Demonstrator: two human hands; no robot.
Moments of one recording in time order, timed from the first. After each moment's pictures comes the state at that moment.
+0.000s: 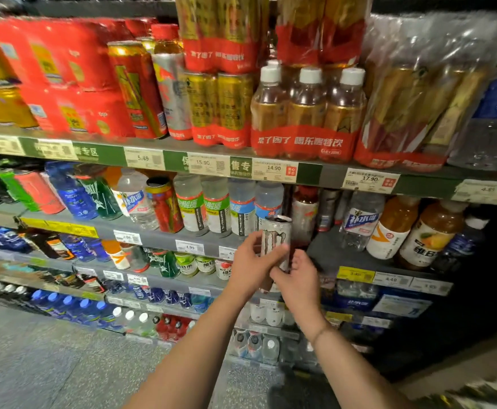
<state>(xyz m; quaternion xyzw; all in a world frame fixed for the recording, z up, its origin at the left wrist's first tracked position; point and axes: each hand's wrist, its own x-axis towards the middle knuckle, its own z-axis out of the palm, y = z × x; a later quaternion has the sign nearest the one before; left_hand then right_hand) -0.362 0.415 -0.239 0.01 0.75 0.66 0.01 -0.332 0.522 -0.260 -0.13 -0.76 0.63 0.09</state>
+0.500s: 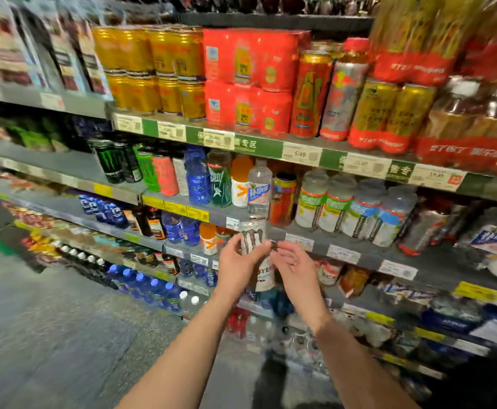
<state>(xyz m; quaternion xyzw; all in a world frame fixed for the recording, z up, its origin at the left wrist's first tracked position) -0.308 0.125 -0.232 -0.11 0.70 0.70 -0.06 -0.310 0.262 -0.244 -0.01 -0.74 0.67 0.00</state>
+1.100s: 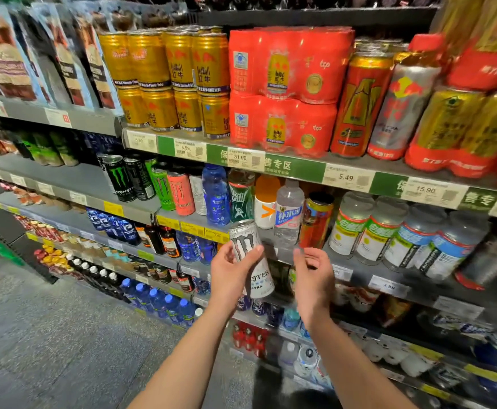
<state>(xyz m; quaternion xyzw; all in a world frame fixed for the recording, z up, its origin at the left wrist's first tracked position) -0.374 0.047 -0.232 -0.16 0.68 0.71 -0.10 -0.400 0.196 -0.268 -0.16 -0.71 0.68 0.14</state>
